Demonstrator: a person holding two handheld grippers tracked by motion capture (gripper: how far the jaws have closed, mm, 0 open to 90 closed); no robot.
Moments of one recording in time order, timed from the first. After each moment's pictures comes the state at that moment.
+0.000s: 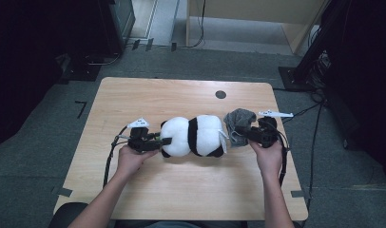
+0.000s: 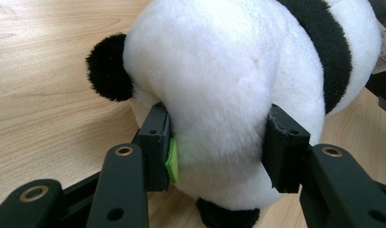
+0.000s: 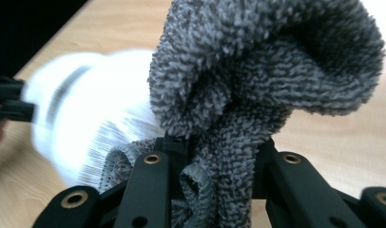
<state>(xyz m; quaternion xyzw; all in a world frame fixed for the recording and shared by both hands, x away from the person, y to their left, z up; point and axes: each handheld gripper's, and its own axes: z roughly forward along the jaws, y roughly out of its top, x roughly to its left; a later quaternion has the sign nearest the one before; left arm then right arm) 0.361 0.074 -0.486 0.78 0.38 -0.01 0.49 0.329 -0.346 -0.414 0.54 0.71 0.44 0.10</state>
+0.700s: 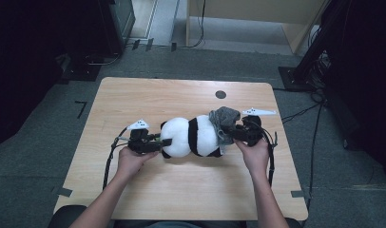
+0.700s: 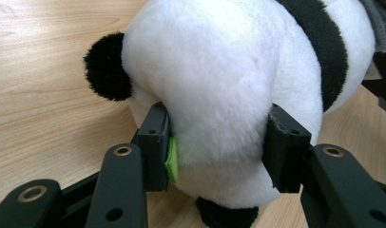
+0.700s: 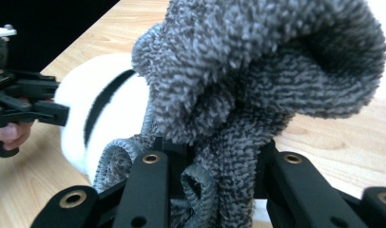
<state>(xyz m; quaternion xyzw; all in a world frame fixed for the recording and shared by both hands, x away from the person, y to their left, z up) 0.357 0.073 -0.487 0.78 0.38 -0.01 0.50 0.341 -0.309 -0.426 0.50 0.73 0.46 0.08</state>
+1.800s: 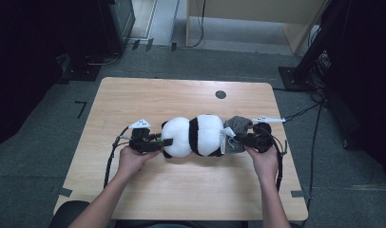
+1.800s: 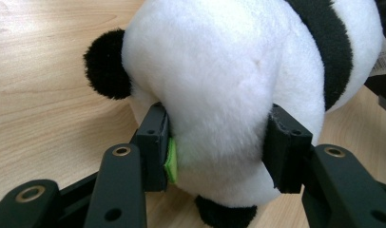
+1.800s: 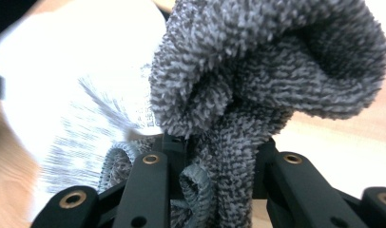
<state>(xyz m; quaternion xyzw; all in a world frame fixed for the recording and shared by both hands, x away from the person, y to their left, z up) 0.358 0.070 -0.487 0.78 0.38 -0.01 0.49 0.326 -0.340 -0.439 0.55 0.72 0.41 0.09</state>
